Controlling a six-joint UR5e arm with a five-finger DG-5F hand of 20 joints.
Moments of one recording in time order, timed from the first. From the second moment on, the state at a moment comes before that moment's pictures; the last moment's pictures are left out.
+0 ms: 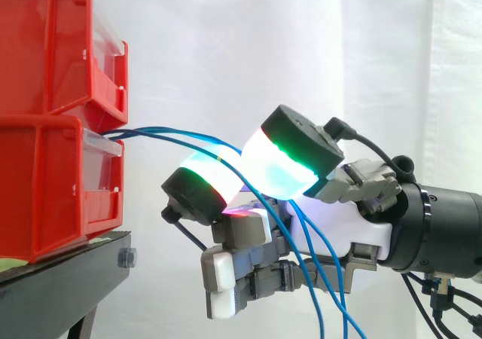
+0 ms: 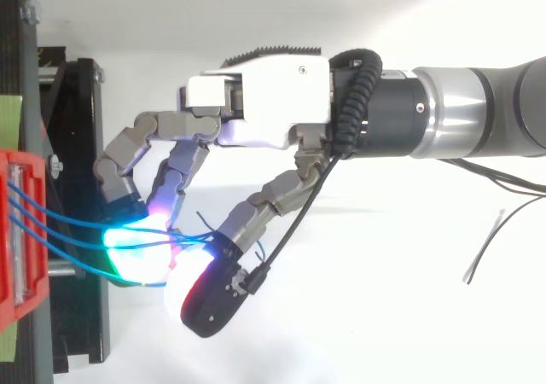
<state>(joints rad) 0.06 -2.41 -1.15 -2.55 -1.59 -0.03</state>
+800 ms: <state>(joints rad) 0.06 -2.41 -1.15 -2.55 -1.59 -0.03</state>
